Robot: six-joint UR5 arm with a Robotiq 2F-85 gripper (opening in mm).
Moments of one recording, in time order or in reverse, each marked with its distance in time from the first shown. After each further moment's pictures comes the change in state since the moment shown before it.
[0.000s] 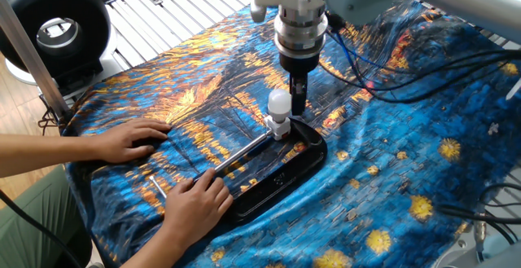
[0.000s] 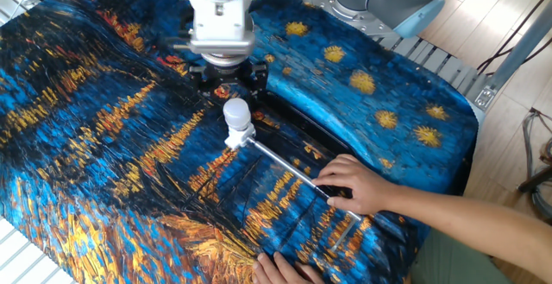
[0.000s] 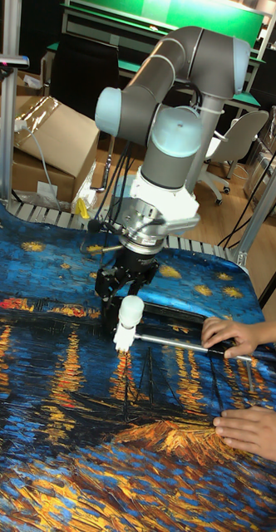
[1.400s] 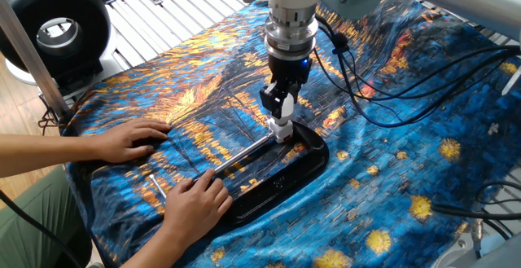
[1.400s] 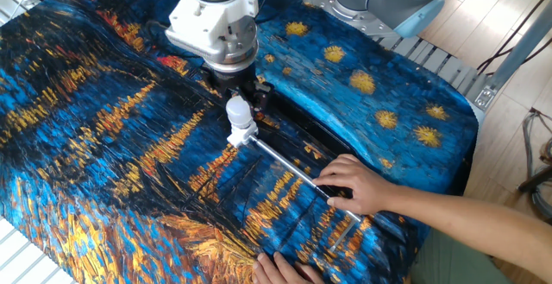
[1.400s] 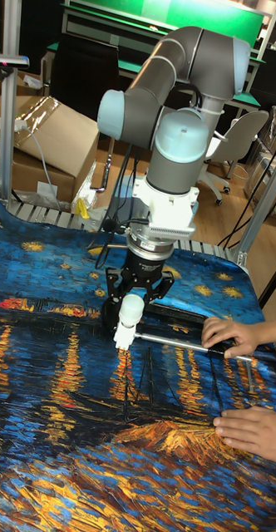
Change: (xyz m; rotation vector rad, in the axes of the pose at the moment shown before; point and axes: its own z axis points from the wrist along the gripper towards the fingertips) arm -0.022 0.017 0.001 -0.042 -0.008 0.394
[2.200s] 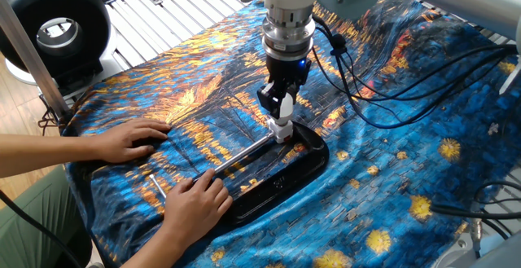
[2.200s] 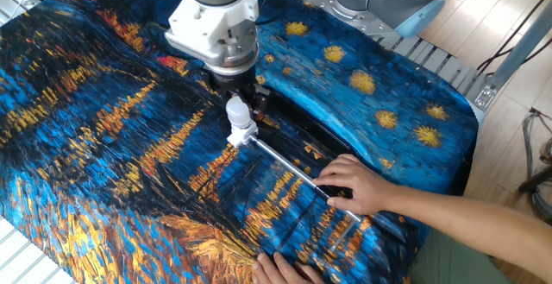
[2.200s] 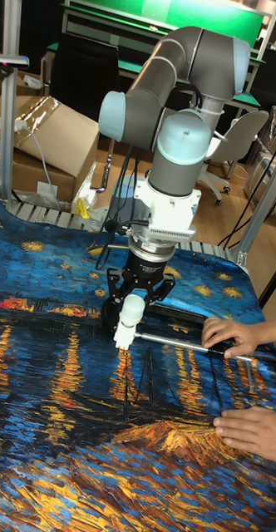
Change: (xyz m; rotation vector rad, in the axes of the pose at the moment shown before) arm -0.002 0.003 0.001 -0.003 0.003 0.037
